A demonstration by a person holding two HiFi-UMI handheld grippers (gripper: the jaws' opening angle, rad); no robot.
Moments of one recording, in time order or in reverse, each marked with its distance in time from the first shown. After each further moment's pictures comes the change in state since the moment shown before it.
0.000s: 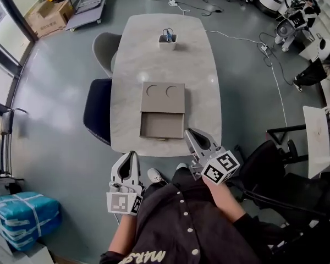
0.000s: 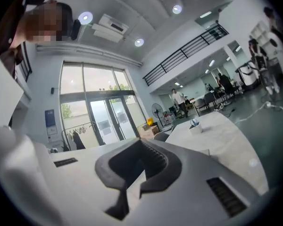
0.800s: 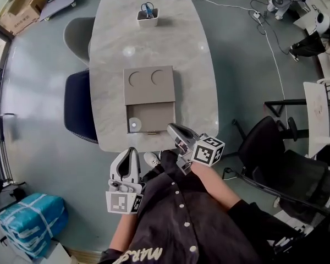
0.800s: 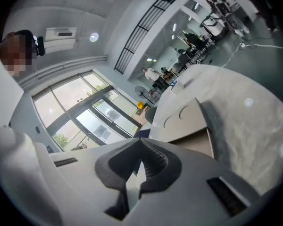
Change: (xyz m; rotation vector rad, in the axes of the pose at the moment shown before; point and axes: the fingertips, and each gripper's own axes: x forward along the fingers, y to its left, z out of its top) left arm 0.066 -0.015 -0.041 -0.061 0.087 -0.100; right arm 0.039 -0.076 -0.112 0.514 0.194 -0.050
